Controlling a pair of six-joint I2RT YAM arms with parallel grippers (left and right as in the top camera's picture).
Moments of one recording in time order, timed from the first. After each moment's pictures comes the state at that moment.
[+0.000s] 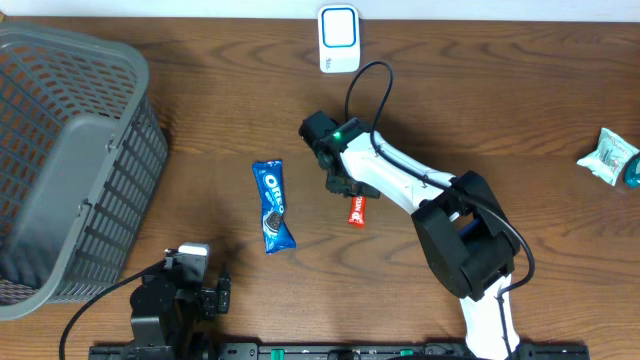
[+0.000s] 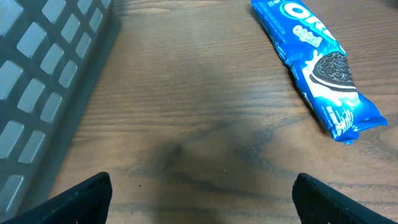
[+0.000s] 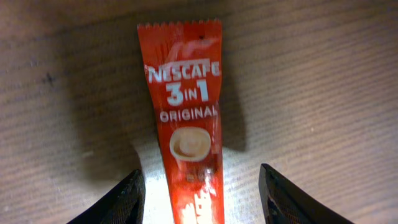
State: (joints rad) left arm 0.01 0.00 0.30 -0.97 0.03 0.17; right arm 0.67 2.15 1.56 -0.99 0.27 0.89
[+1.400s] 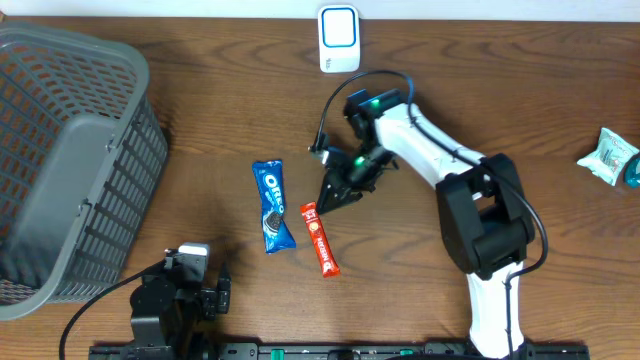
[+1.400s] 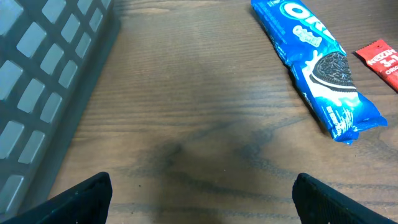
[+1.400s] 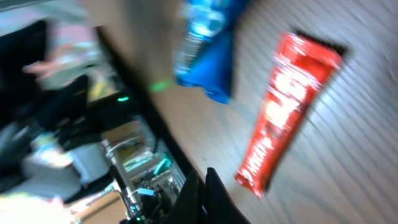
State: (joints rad) left arm 0.01 0.00 0.30 -0.97 0.03 0.17; right arm 0.47 2.19 1.64 -1.27 -0.94 -0.24
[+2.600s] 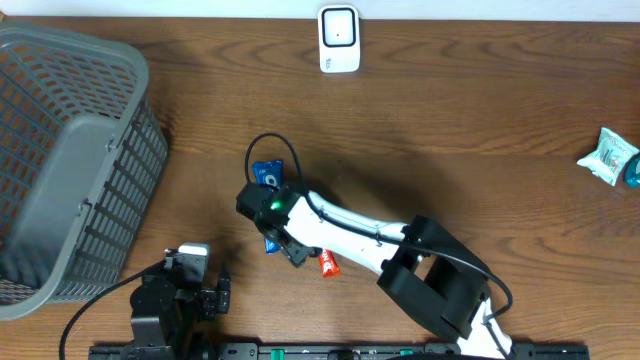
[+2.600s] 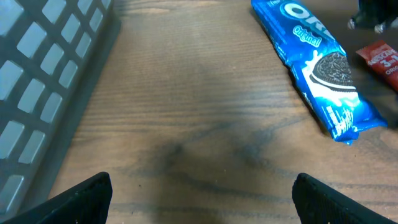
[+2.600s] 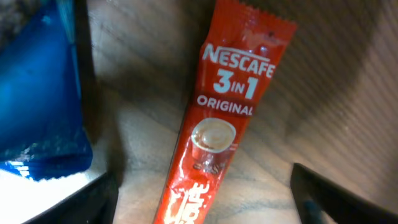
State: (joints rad) left arm 0.01 0.00 0.30 -0.97 0.03 0.17; right arm 1.02 2.12 1.50 -1.03 0.23 0.38
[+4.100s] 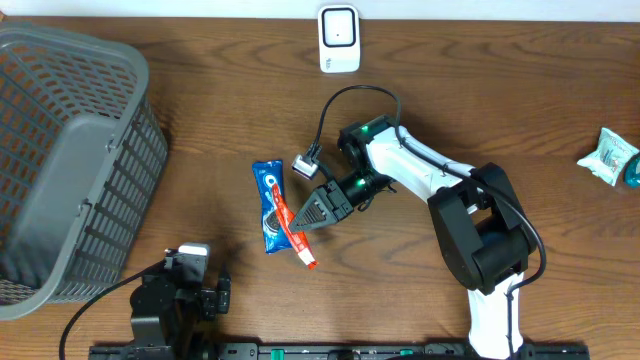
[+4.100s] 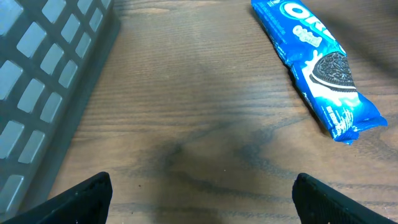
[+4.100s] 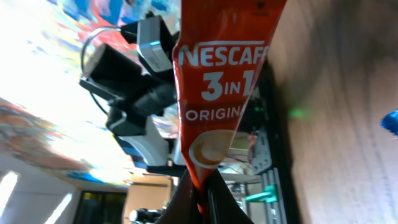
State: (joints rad) left arm 0.01 0.00 0.30 -0.97 0.03 0.17; right arm 0.55 2.13 1.46 -1.31 -1.49 -0.58
